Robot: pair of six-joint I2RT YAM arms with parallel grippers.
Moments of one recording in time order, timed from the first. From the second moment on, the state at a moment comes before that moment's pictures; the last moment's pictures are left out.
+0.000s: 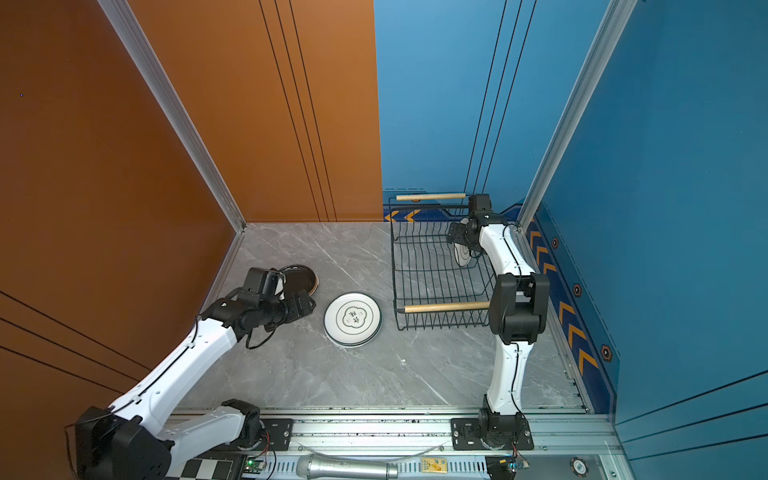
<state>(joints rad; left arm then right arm) -0.27 1.12 0.89 -0.73 0.10 -0.64 0.01 2.08 1.88 -0.78 0.00 0.31</state>
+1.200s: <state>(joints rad) -0.25 1.12 0.87 -0.68 0.13 -0.64 0.01 2.17 1.90 -0.72 0.09 0.17</state>
